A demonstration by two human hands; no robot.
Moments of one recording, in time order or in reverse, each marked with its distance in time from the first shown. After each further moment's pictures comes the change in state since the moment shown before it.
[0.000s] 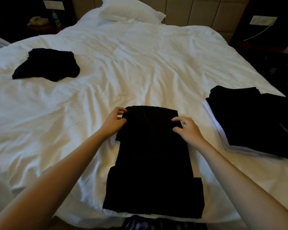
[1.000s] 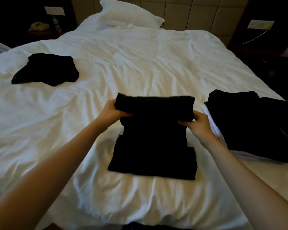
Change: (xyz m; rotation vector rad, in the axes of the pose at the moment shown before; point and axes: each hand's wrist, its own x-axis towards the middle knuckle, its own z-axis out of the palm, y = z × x) left_hand 0.001 0.048 -0.019 -0.232 -0.020 0.184; right_hand -0.002 -0.021 -0.028 0.444 0.128 -0.077
